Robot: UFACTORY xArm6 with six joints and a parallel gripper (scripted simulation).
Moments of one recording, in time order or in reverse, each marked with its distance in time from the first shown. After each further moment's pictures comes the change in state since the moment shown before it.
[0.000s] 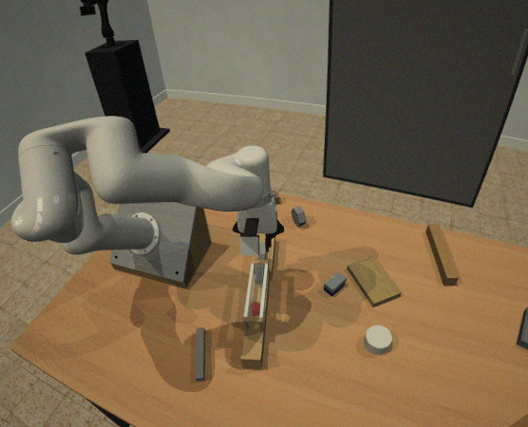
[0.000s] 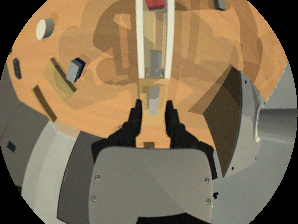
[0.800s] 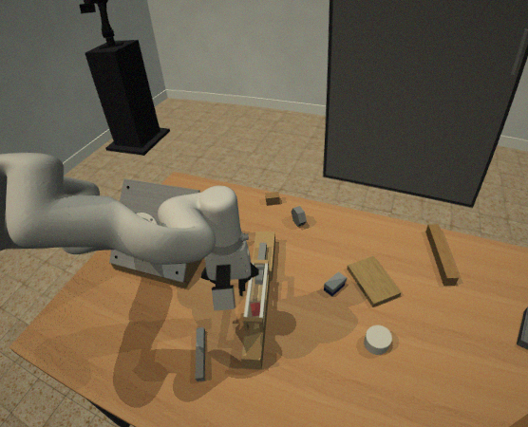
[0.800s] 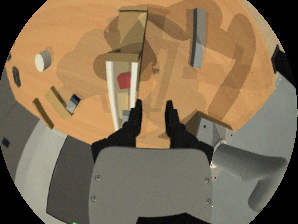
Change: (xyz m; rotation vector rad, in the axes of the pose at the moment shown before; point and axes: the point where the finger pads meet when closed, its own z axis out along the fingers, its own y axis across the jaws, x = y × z) arm 0.150 0.053 0.002 -0.015 0.009 -0.140
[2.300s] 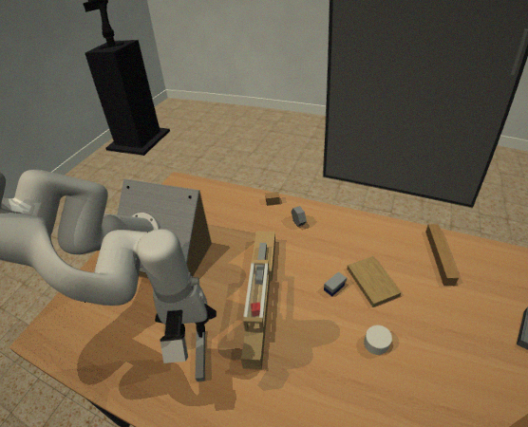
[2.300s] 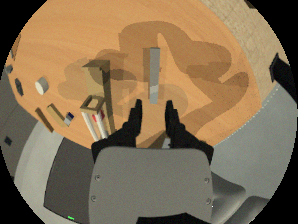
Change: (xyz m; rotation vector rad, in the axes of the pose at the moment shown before) arm 0.107 0.095 0.005 0.018 -0.008 -0.039
